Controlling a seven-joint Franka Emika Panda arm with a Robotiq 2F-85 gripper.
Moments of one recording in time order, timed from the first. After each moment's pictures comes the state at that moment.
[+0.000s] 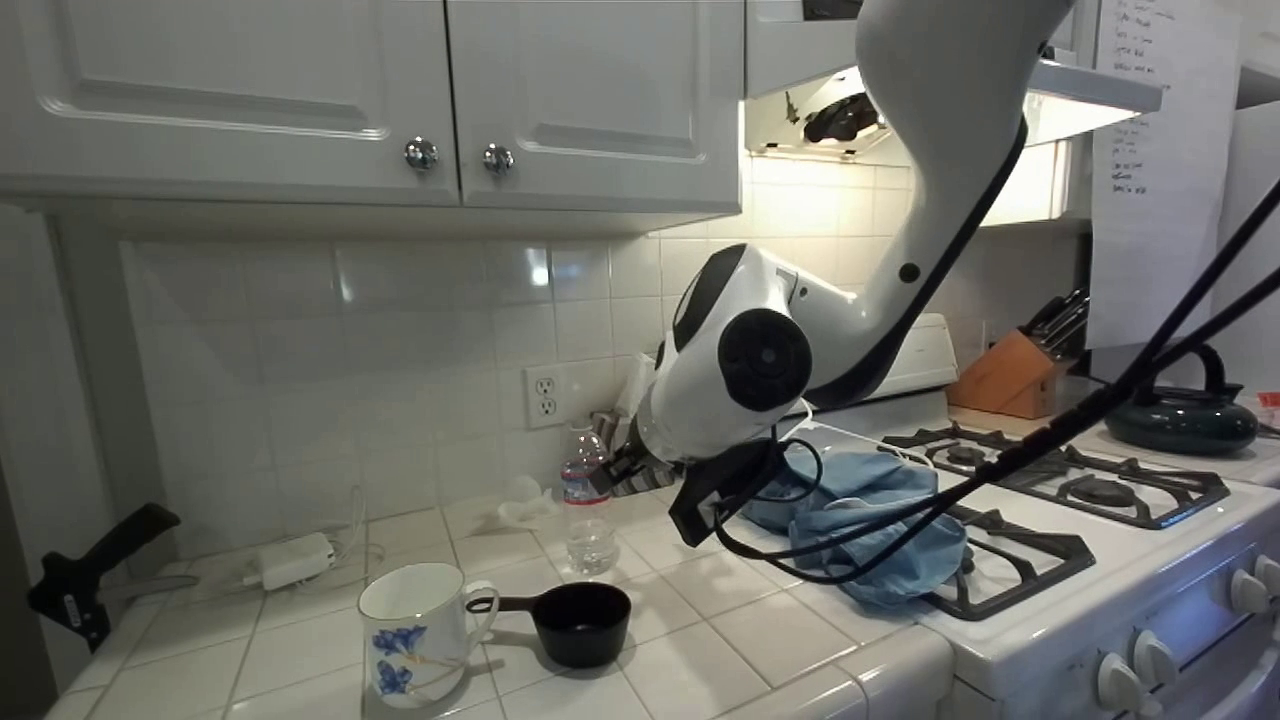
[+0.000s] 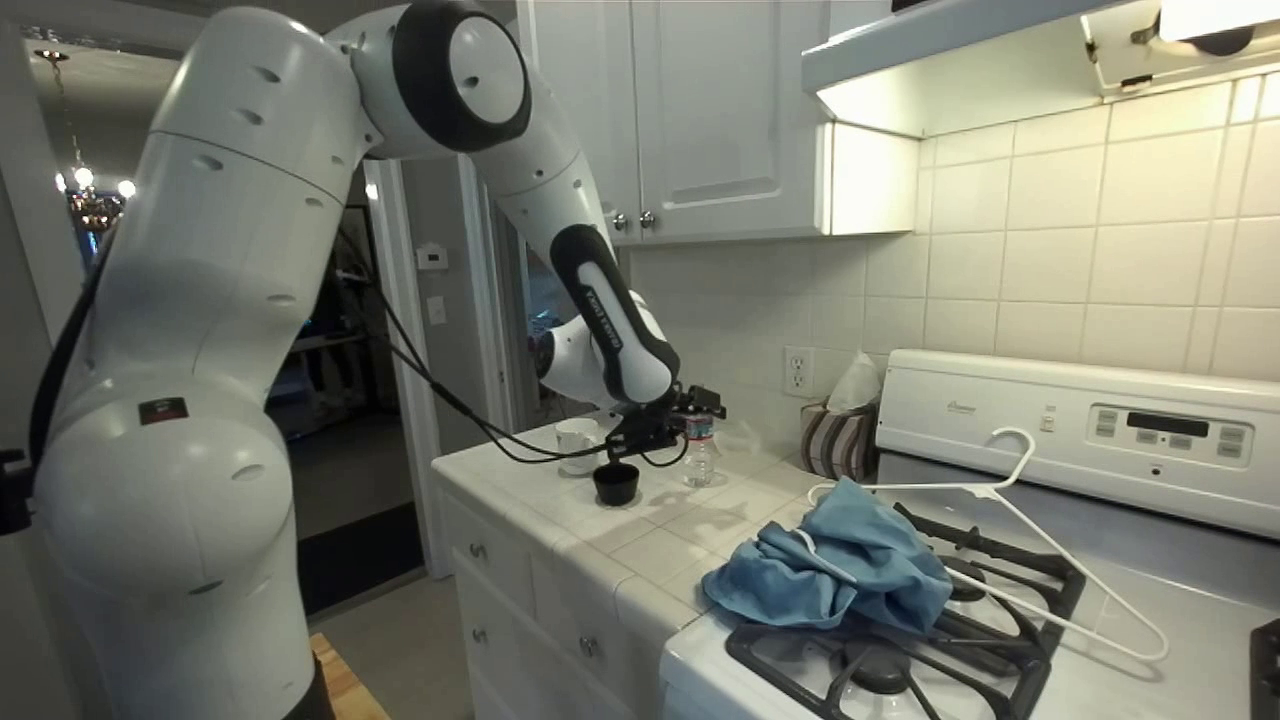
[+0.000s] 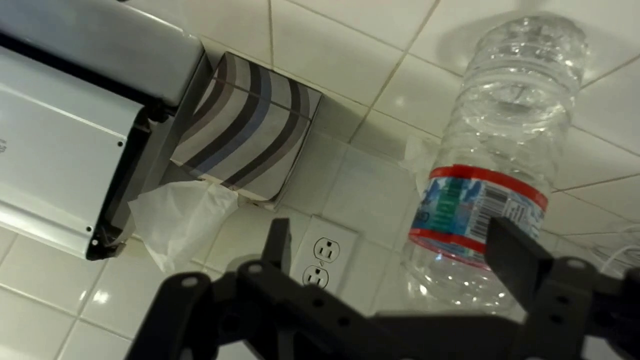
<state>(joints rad) -0.06 0.40 0.19 -2.06 -2.42 2.63 2.13</state>
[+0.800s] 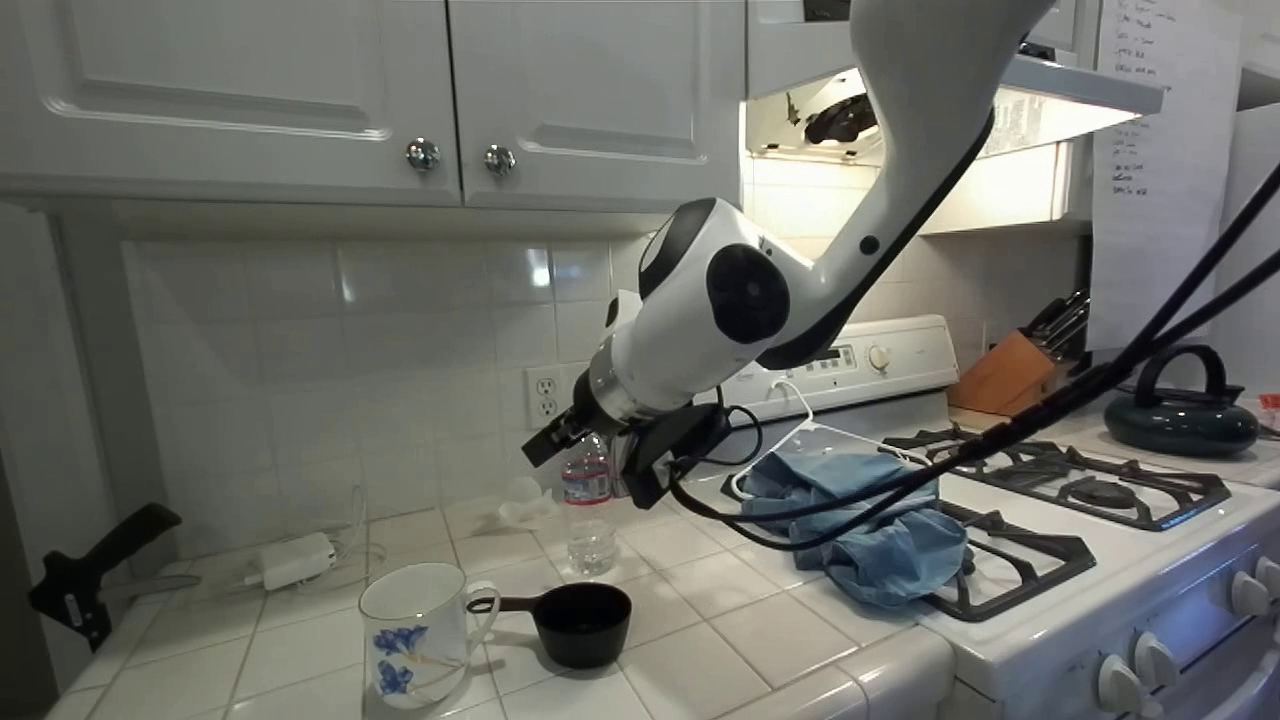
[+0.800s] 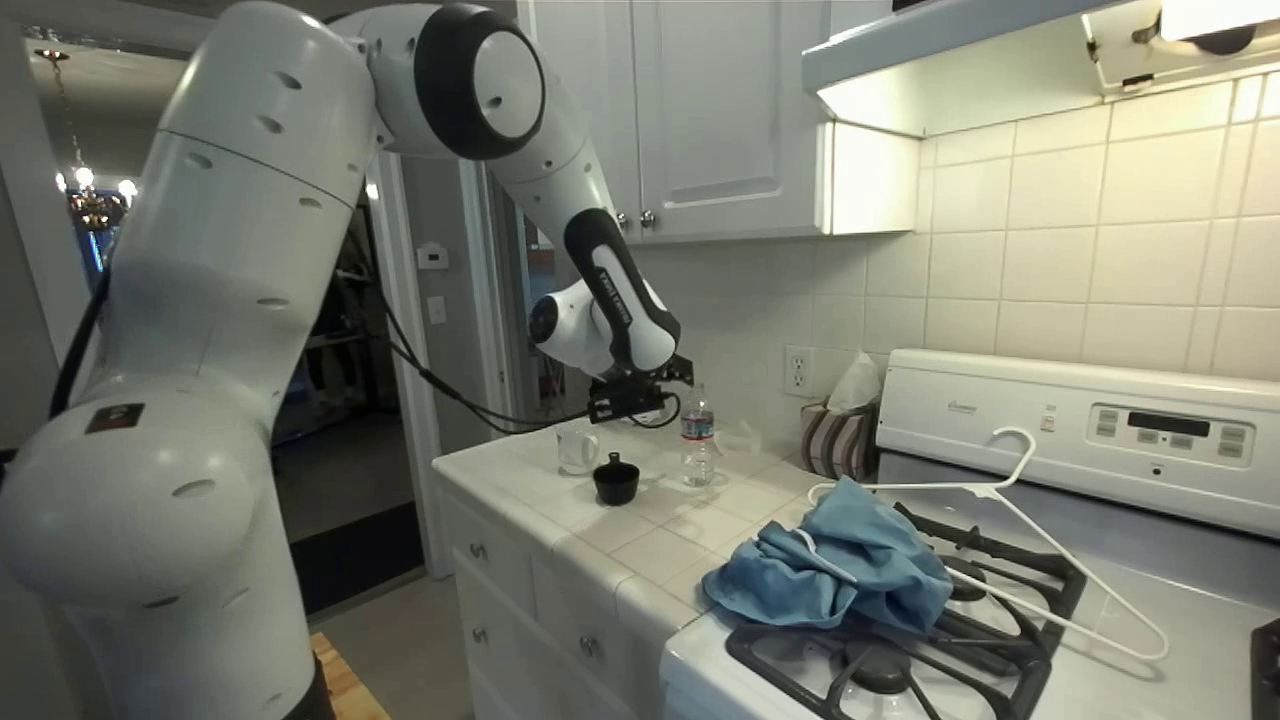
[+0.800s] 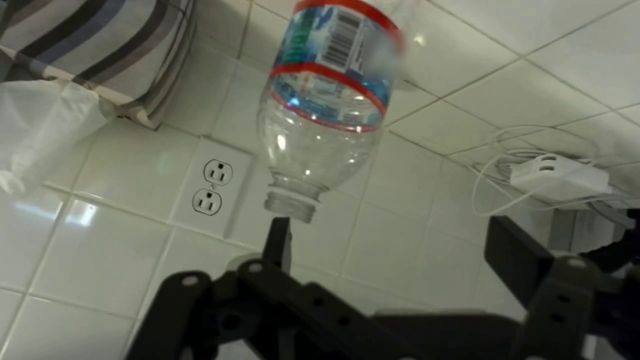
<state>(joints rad) -0.25 0.42 0.46 -1.95 -2.52 2.79 2.09</state>
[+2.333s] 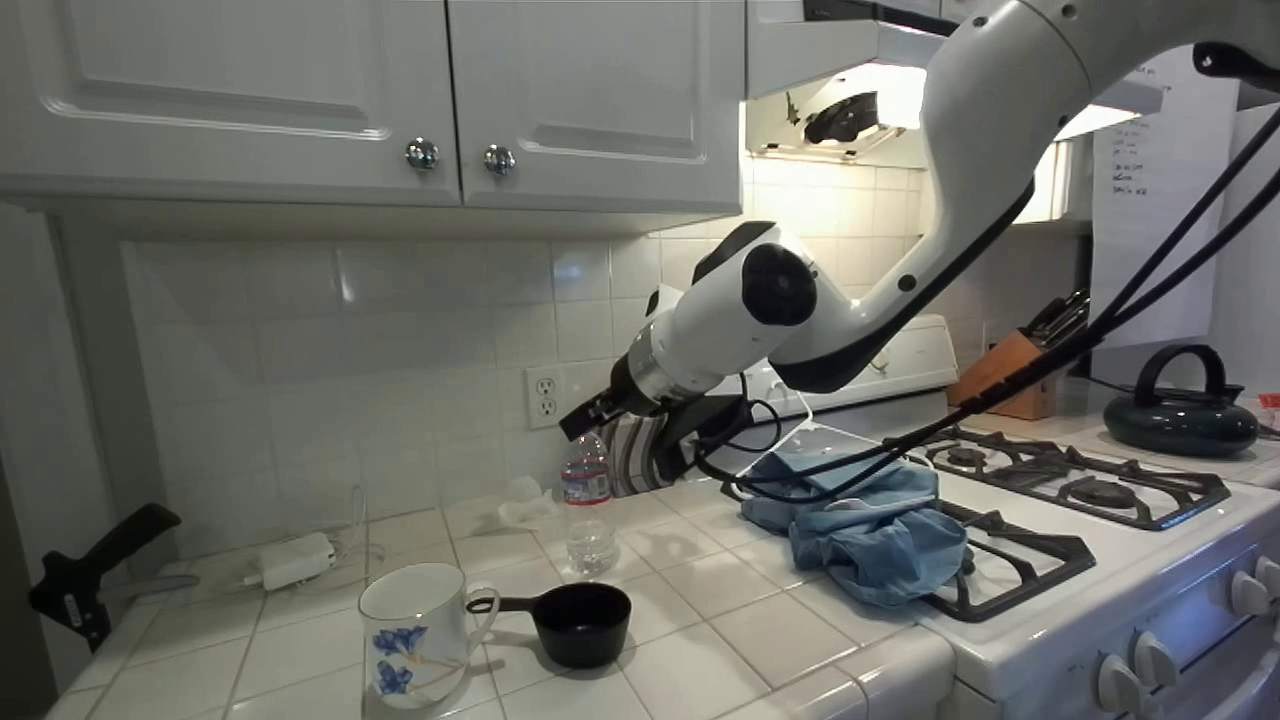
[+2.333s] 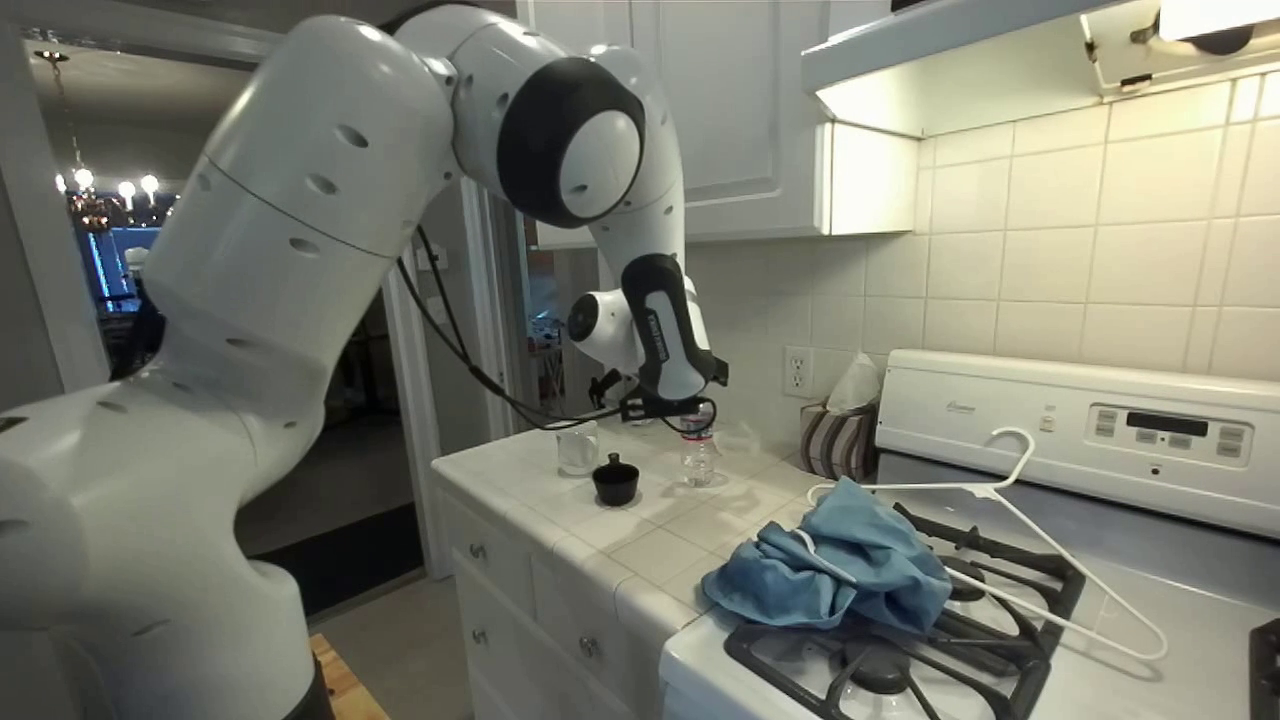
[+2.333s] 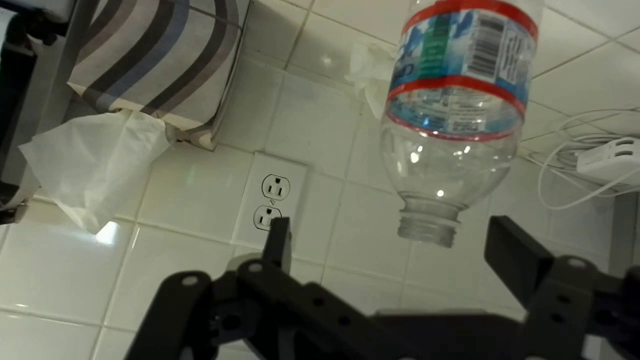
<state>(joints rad) -0.78 0.65 0.95 -1.93 -2.52 2.71 1.83</state>
